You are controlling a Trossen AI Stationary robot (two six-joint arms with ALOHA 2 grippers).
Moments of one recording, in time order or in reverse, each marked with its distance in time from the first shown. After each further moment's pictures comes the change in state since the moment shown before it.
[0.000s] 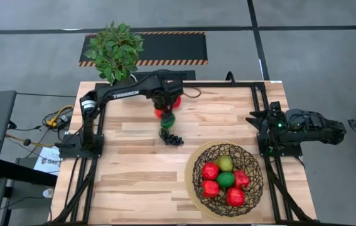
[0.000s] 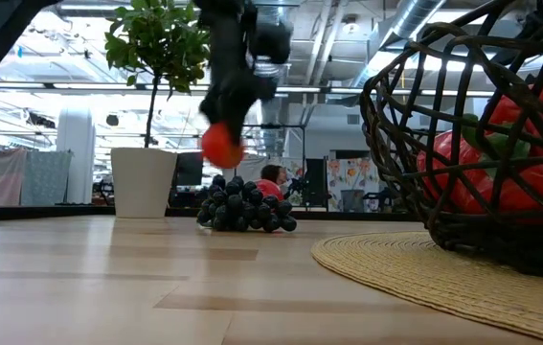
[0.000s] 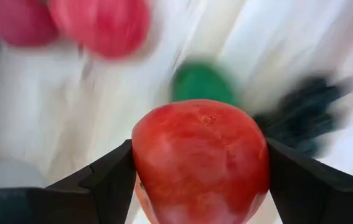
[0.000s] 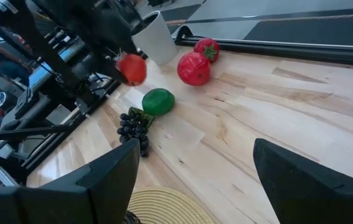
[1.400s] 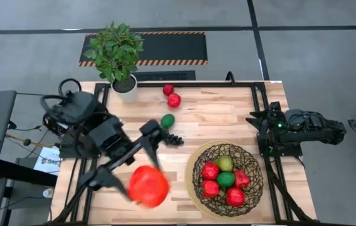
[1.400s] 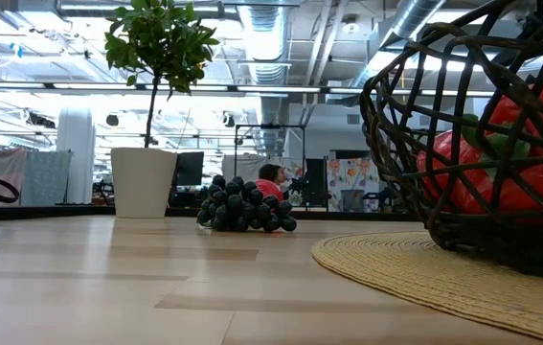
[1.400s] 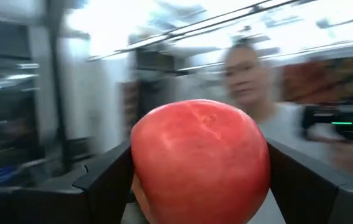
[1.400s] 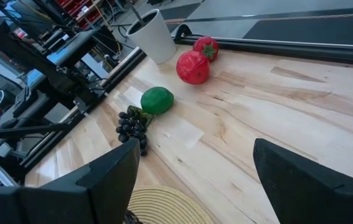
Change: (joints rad) left arm -0.738 -0.259 0.482 1.025 0.478 0.037; right arm 0.000 0.000 0.000 -0.006 0.000 -0.002
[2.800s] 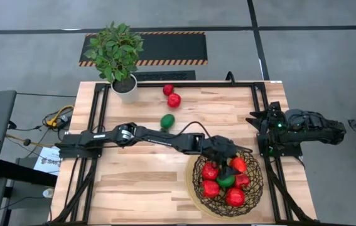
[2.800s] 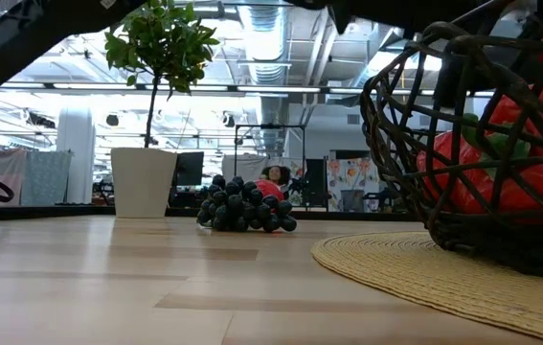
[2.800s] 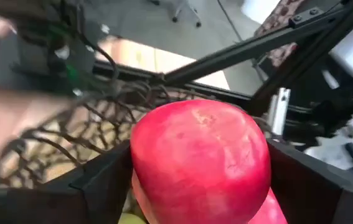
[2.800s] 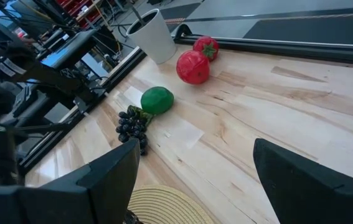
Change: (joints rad) left arm 0.261 0.805 0.000 0.072 -0.271 -0.275; right arm 0.000 0.000 0.000 -0.001 -0.001 0.000
